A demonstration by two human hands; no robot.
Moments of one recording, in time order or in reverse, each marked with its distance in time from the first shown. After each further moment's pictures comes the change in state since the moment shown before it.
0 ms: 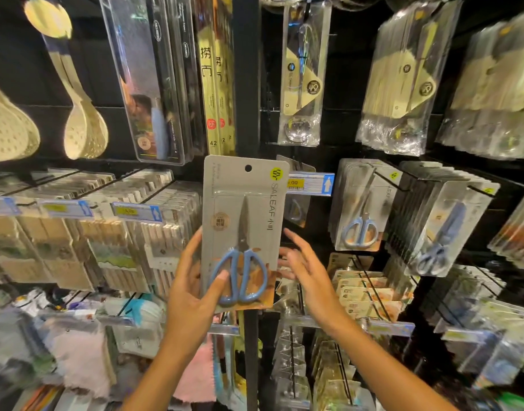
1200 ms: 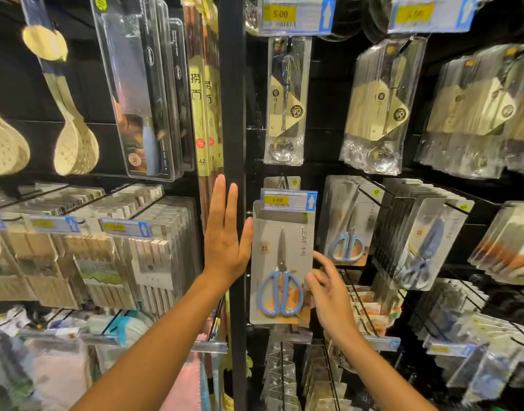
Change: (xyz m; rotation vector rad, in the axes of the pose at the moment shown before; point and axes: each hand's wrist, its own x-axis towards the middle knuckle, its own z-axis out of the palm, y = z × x) left_hand 0.117 -0.031 0.076 0.499 0.062 0.676; right_hand -0.004 0.023 -0.053 -0.168 0.246 0.030
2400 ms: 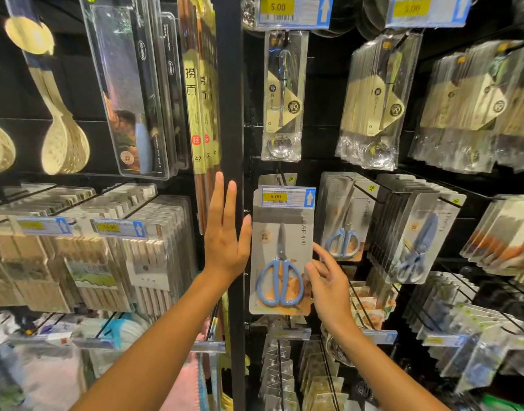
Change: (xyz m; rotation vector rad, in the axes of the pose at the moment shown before) left_hand 0.001 -0.001 0.003 -0.044 0.042 0.035; right_hand 0.006 -0.006 0.010 0.120 0.125 -0.014
